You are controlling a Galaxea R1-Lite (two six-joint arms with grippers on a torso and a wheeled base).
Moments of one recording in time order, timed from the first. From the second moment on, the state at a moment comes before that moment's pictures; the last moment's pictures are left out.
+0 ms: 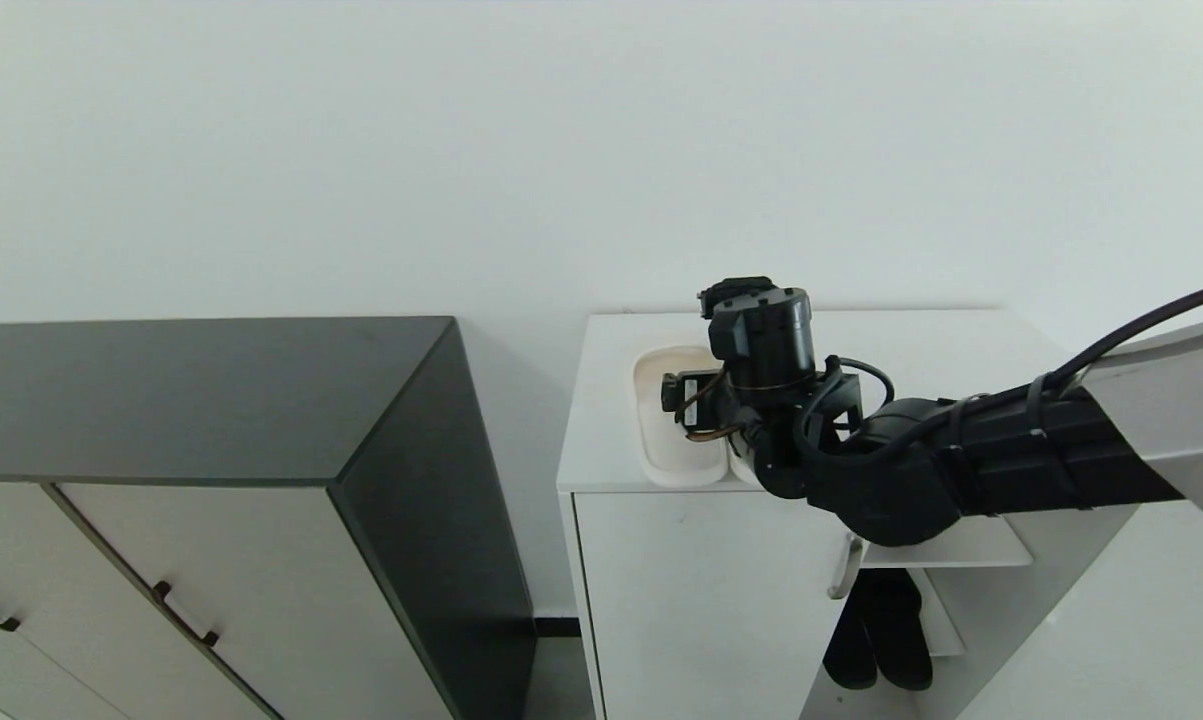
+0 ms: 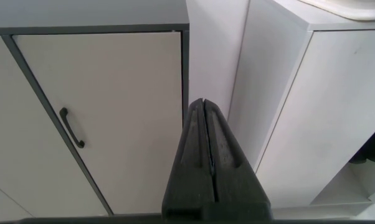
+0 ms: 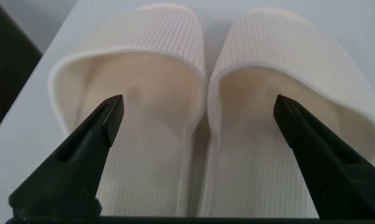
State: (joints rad) left arm 0.00 0.00 0.00 0.00 -0.01 0.00; right arm 0.76 2.09 -1.42 -0.42 -0.62 0.19
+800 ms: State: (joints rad) left arm 0.00 0.00 0.00 0.00 -0.01 0.00; right arm 0.71 2.23 -1.61 -0.42 -0.63 0.14
